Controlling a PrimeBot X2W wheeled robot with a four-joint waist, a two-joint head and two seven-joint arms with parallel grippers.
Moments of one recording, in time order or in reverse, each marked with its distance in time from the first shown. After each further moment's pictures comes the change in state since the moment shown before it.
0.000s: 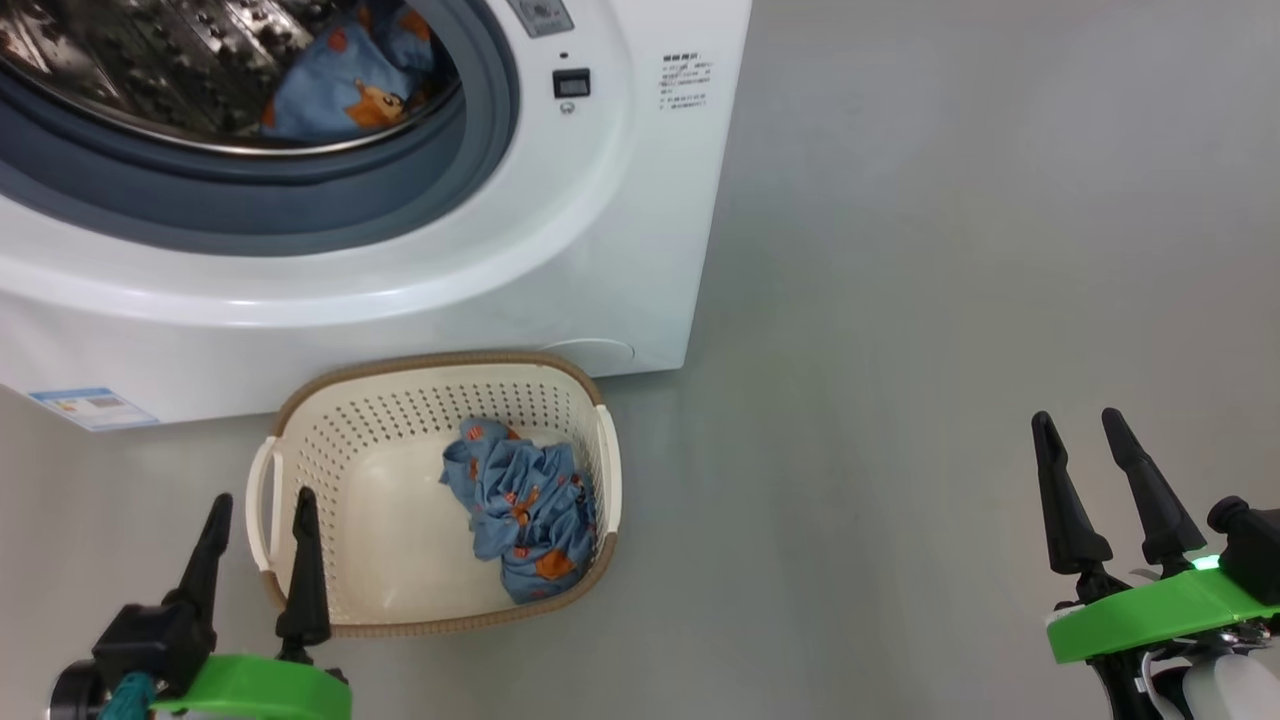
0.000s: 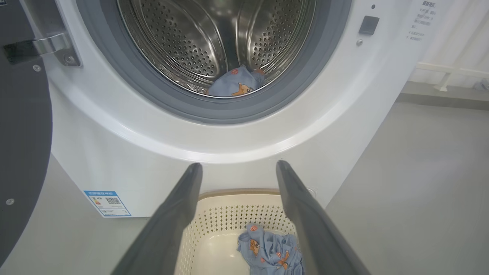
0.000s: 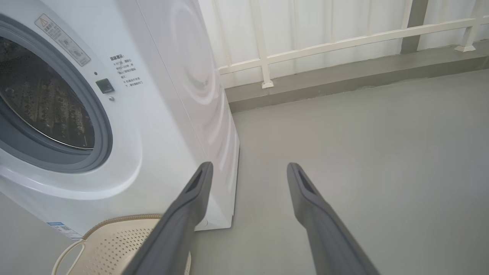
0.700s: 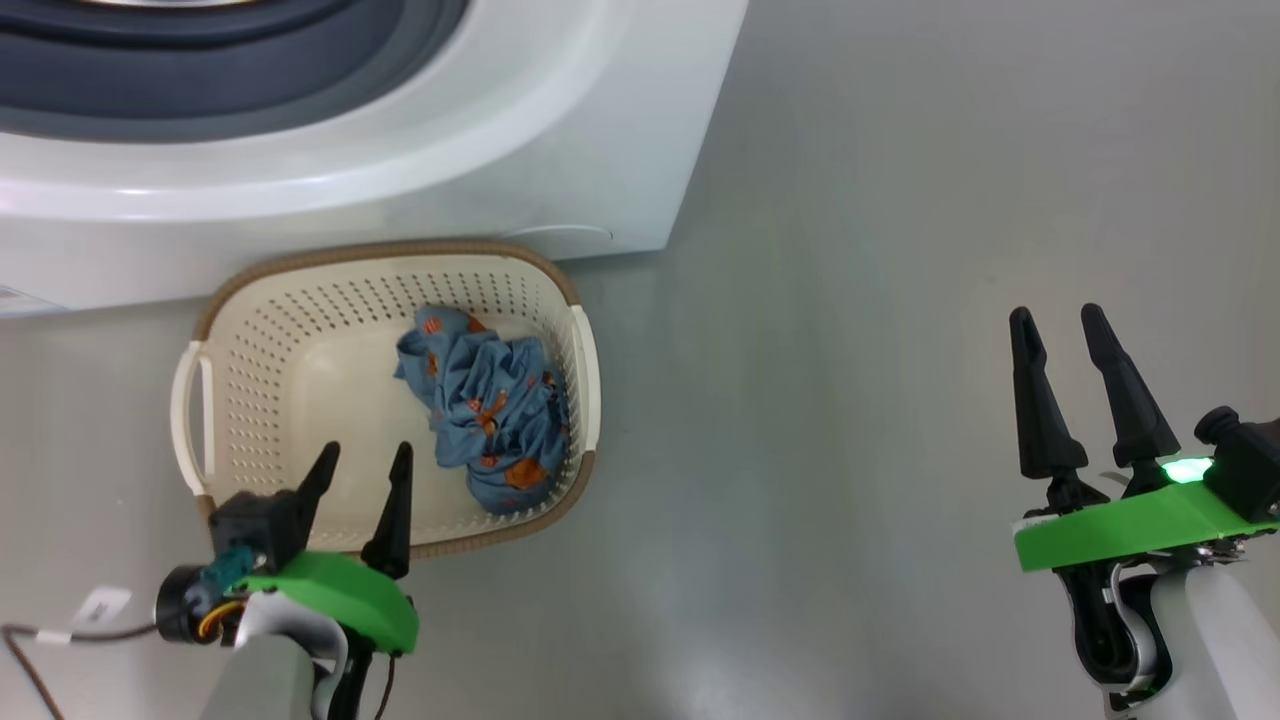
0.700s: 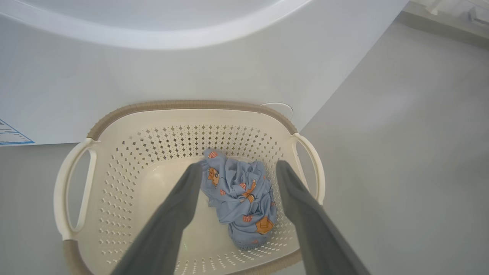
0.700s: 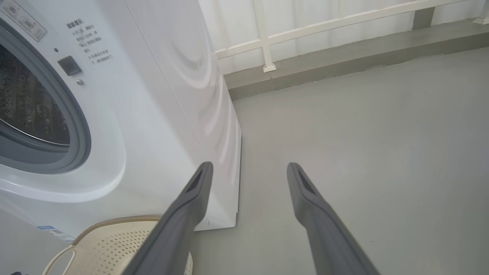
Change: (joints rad) left arm -0.283 0.027 -0.177 0.422 -0.066 -0.003 0.000; right arm -0.146 0.062 0.001 -0.012 -0.010 0.000 0.000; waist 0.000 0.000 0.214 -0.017
